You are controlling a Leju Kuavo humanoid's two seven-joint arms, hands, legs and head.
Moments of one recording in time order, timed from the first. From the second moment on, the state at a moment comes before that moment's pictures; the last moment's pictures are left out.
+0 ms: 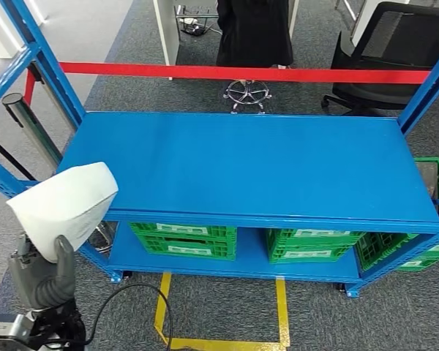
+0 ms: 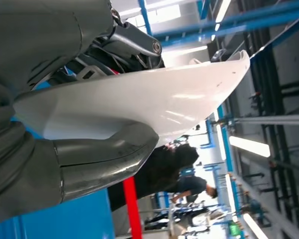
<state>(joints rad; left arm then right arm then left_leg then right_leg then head) 0.26 -0.23 0.06 -1.90 -0.01 0.13 -0.69 0.00 0.11 -0.79 -0.21 0.77 -0.03 -0.34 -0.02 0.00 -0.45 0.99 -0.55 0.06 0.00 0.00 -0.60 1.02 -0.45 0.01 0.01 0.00</state>
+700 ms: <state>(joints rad) 0.26 -0.34 0.61 -1.83 0.31 -0.09 -0.69 0.01 0.11 -0.83 -0.21 0.84 -0.02 -0.33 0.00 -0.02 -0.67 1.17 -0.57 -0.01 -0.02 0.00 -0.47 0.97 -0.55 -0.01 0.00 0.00</state>
